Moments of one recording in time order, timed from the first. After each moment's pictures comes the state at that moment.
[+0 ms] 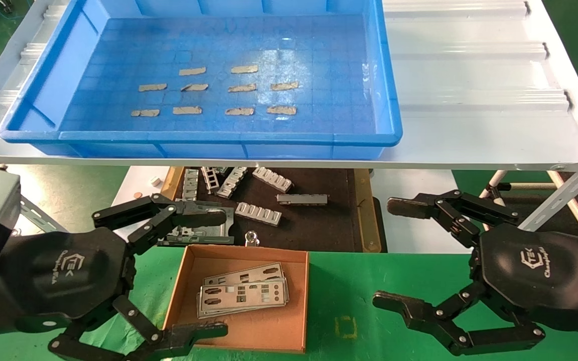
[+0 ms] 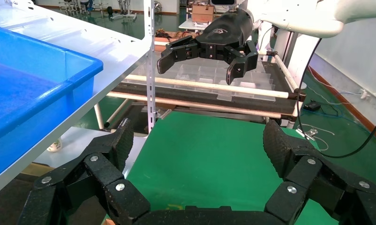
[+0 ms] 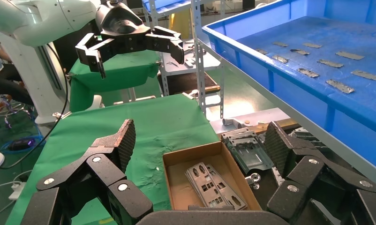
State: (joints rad) left arm -1.07 0.61 0.28 -1.28 0.73 1.50 -0.19; right arm 1.09 -0.54 -0.44 1.22 -0.61 -1.40 0.09
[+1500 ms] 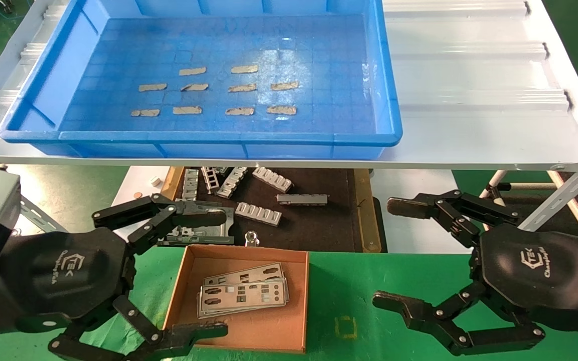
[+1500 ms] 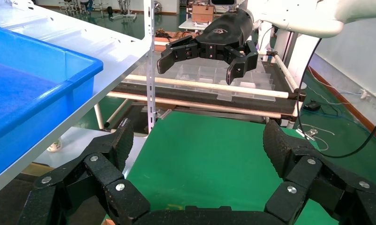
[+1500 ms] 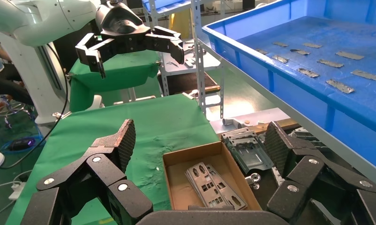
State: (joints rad) left arm -1.07 0.61 0.28 -1.28 0.73 1.50 -0.19; right arm 1.09 -0.54 -0.44 1.22 -0.61 -1.40 0.09
